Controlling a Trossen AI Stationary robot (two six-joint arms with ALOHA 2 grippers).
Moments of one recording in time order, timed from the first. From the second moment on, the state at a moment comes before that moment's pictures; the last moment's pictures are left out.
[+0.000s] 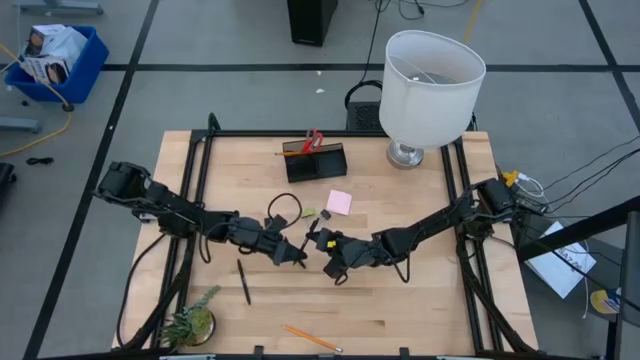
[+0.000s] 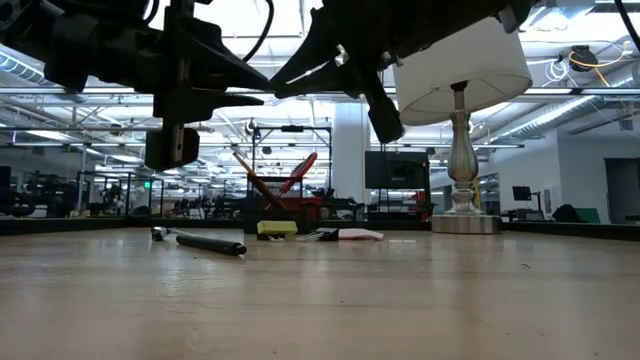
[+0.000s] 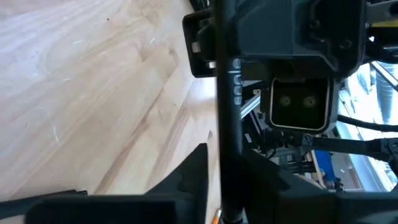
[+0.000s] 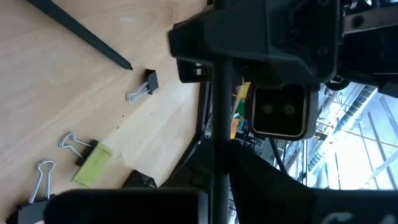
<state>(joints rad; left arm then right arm) -0.27 1.48 0.49 0.70 0.00 -1.17 0.33 1.83 1.05 0.40 0.65 -1.50</state>
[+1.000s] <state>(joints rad) -0.32 1.48 0.49 0.67 -0.14 -0.93 0.38 1.54 1.01 0.33 0.94 -0.89</state>
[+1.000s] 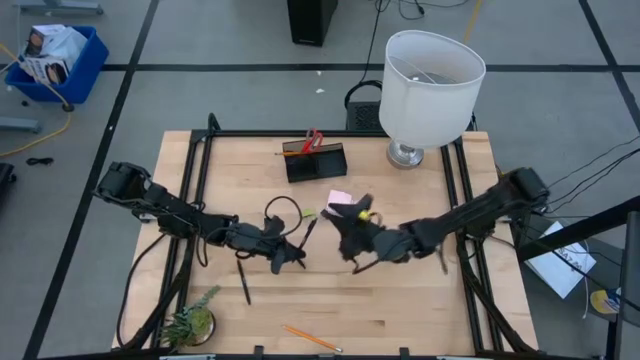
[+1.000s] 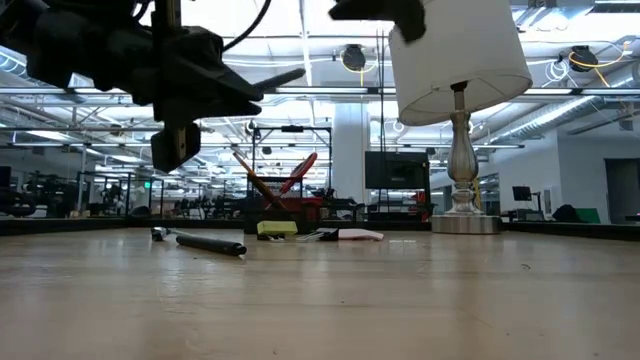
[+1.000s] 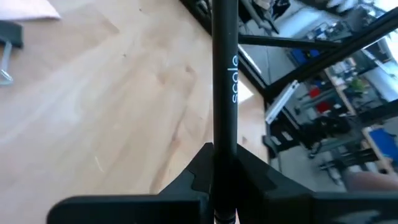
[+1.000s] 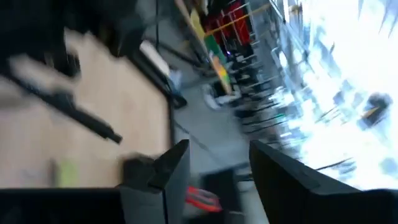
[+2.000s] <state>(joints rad) -0.25 1.48 0.49 0.75 -0.30 -0.64 0.00 1.66 0.71 1.01 -0.10 0.37</state>
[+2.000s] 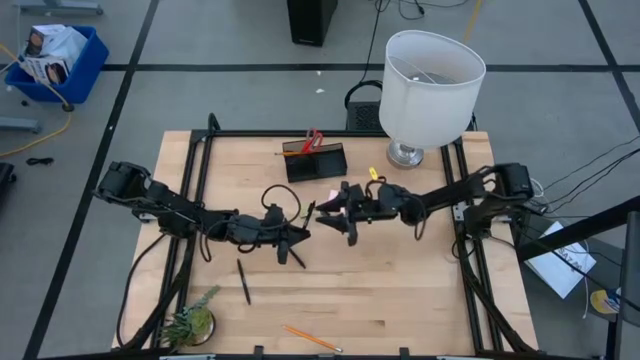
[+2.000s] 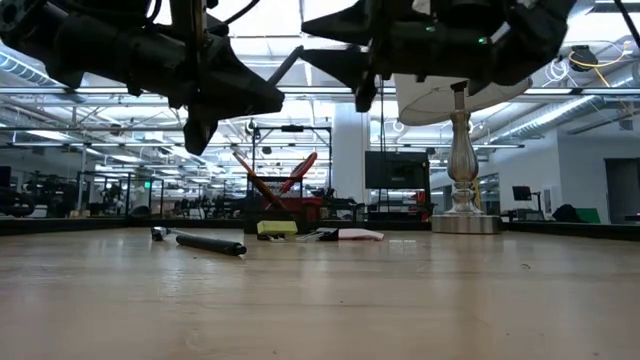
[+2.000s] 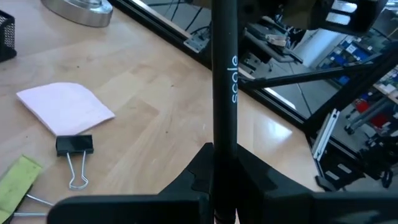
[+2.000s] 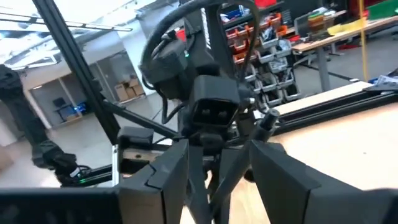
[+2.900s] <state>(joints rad) -0.32 1.48 0.49 0.74 -0.36 -0.63 0.01 1.71 0.73 1.02 -0.08 0.31</state>
